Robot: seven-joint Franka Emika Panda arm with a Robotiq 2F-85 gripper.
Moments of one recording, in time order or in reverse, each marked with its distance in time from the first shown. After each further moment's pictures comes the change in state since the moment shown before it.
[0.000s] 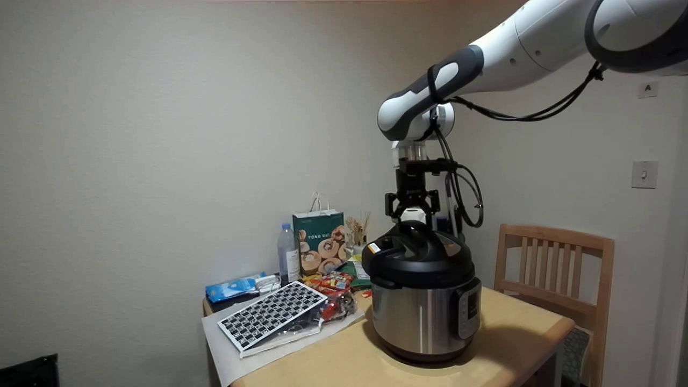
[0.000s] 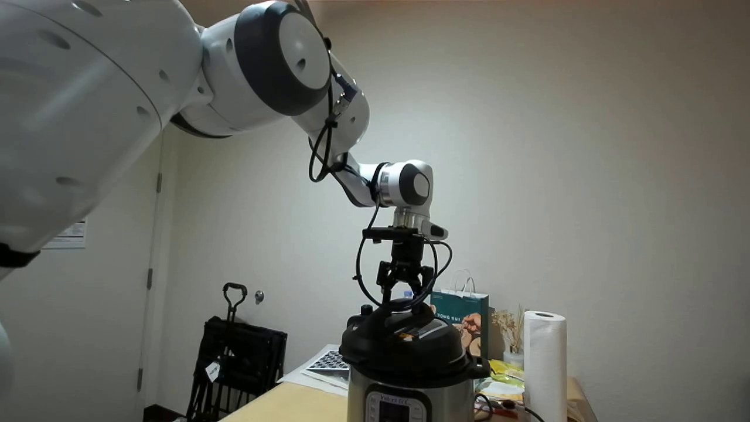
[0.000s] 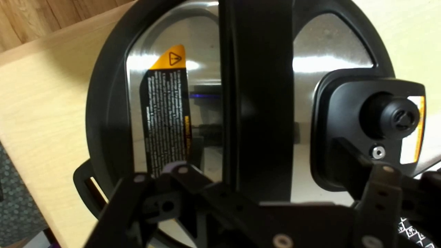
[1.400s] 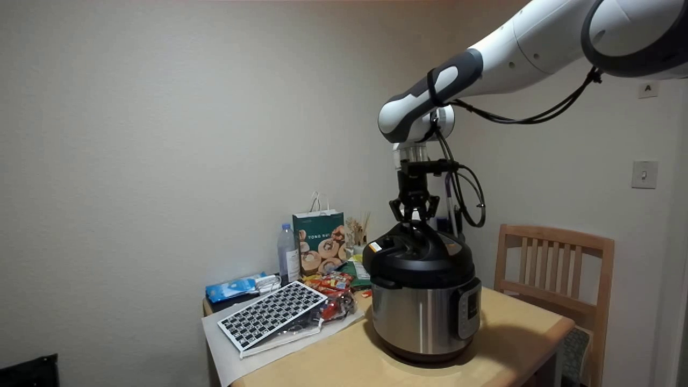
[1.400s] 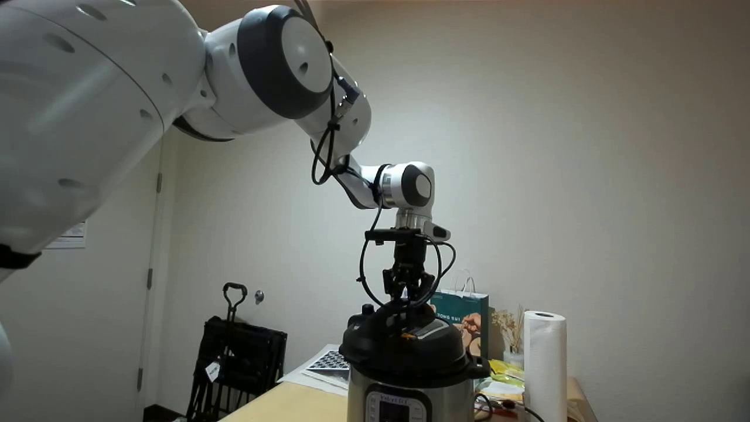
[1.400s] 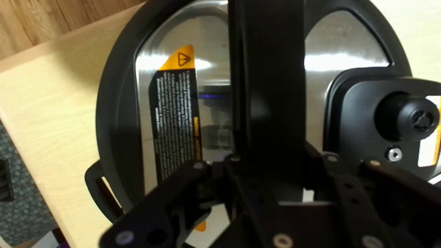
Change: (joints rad) arm -0.003 0.013 -0.005 0.014 -0.019 -0.015 0.001
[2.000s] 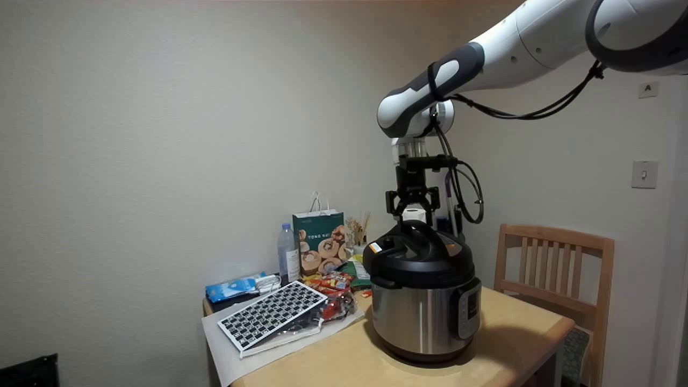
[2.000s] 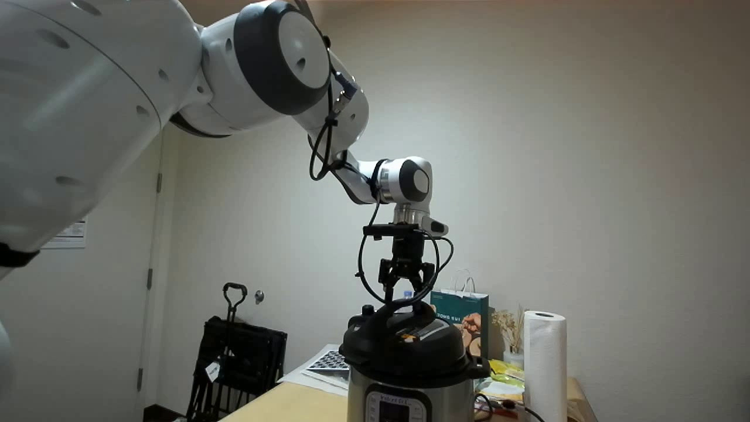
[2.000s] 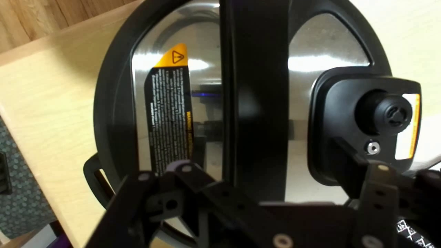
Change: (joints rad) arm 0.004 -0.016 0.004 0.002 -0.001 0.000 0.000
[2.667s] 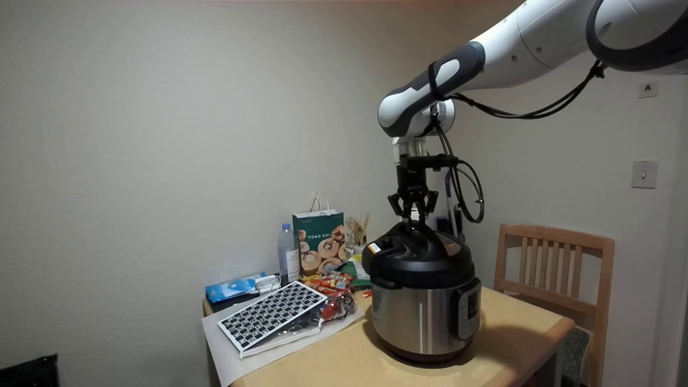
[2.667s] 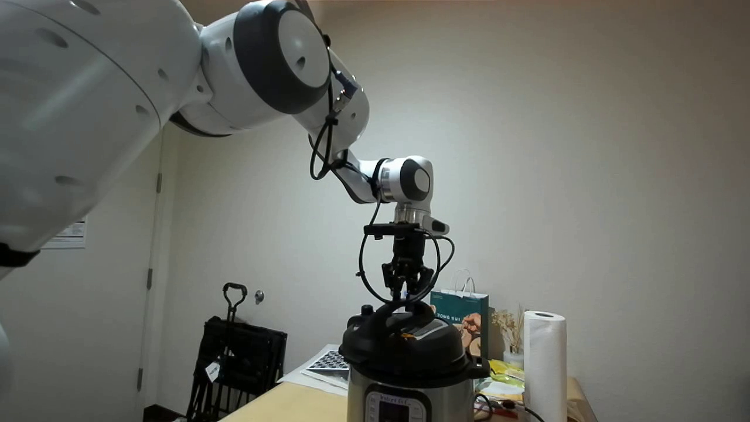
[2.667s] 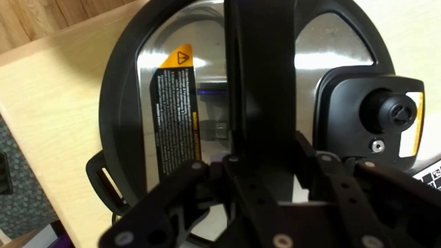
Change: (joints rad) arm -0.003 -0.002 -0.001 0.000 0.001 0.000 0.000
